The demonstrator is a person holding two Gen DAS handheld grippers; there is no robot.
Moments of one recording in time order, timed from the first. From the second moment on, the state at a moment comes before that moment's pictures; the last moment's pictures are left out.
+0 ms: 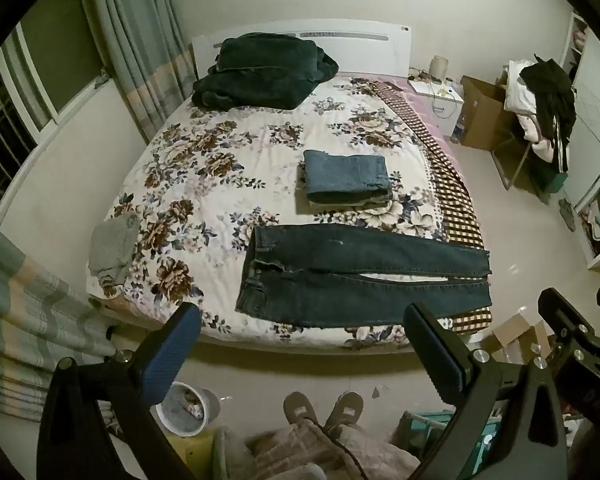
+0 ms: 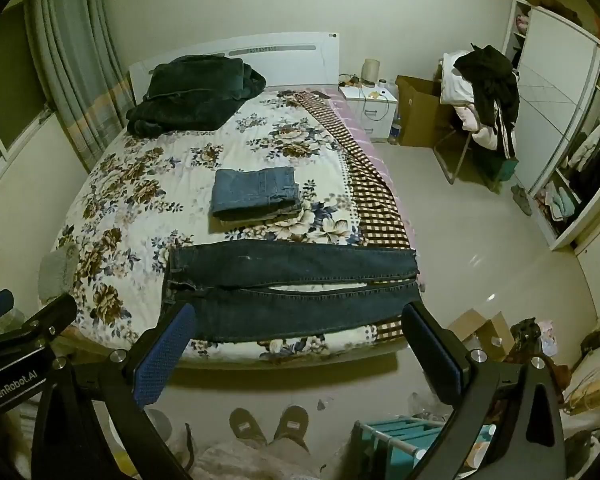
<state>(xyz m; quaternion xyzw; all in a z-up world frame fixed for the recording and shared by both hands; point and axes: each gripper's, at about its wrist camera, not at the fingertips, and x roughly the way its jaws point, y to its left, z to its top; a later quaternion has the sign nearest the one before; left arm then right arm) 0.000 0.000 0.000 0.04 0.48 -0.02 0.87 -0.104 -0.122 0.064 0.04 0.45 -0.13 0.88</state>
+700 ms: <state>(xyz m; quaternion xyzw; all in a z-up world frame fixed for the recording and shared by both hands) -0.004 0.000 -0.003 0.04 0.49 -0.03 0.87 -0.107 -0.119 0.051 0.04 0.46 -0.13 0.88</state>
